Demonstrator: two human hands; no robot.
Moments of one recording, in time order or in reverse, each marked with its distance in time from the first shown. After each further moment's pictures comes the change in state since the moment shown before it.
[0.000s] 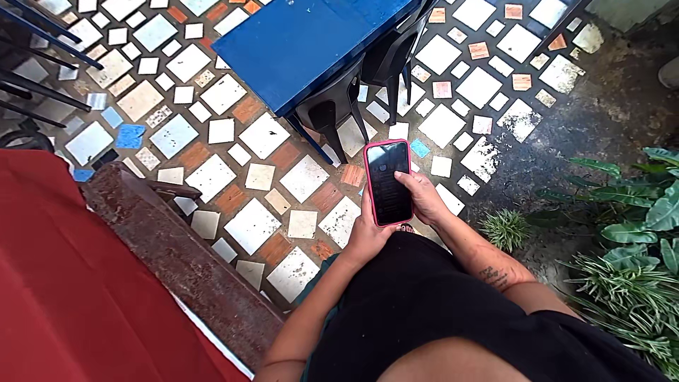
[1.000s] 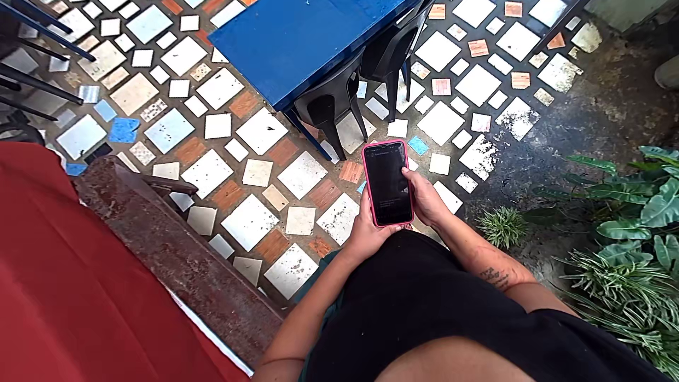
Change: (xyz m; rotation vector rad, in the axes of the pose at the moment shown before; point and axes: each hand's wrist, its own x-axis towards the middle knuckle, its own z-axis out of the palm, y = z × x) left_hand -0.010 -0.009 0.002 -0.228 -0.047 -0.024; right_hand -0.014 0.006 0.000 -0.073 0.040 0.039
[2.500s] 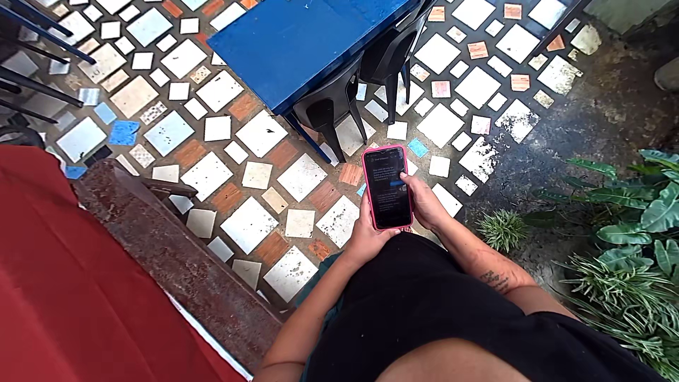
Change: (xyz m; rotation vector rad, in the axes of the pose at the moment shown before) left_hand 0.011 -0.006 0.003 -0.048 0.001 0.001; right_hand 0.011 -0.001 -0.008 -0.006 -0.003 0.010
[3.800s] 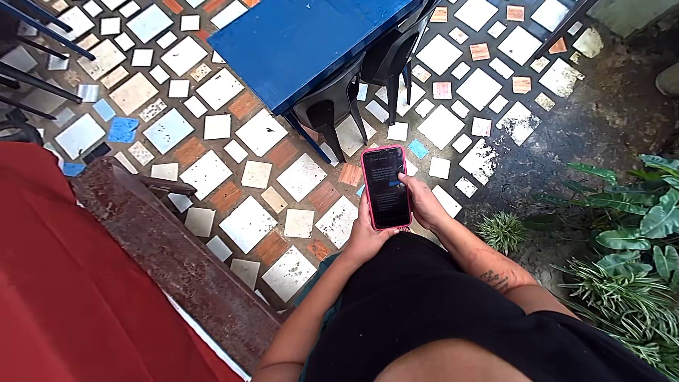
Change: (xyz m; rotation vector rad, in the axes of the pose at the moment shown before) left_hand 0.008 0.001 -0.001 0.035 0.020 0.009; right_hand 0.009 -0.006 -0.002 -0.021 -0.017 0.014
